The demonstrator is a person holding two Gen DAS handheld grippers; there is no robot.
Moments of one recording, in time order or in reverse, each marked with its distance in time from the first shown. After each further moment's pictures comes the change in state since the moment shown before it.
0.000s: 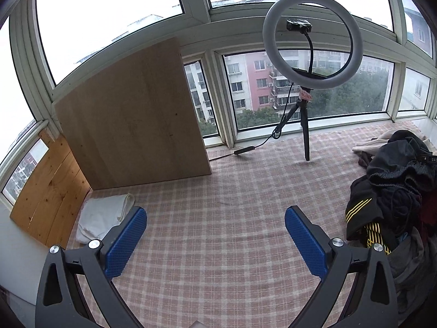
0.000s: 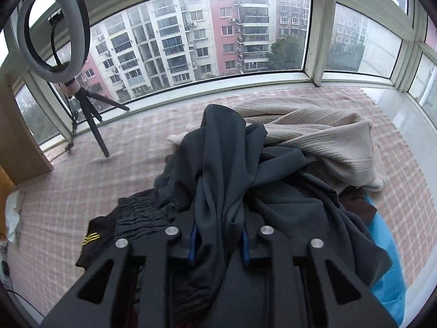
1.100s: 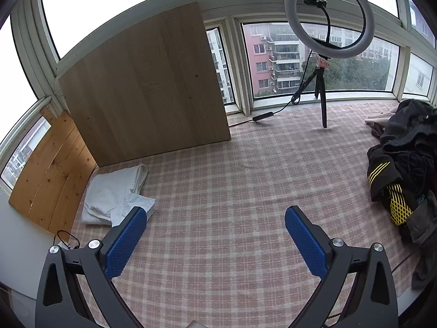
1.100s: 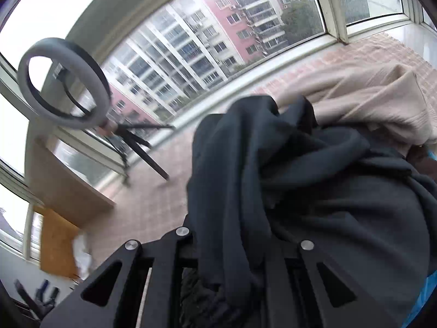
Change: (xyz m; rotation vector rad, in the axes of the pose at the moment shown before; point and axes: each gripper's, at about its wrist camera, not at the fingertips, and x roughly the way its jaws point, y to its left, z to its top) left arm 0.018 0.065 -0.057 0.023 0.091 0.004; right arm -0.007 0.004 0.013 0.283 -0.012 0.325
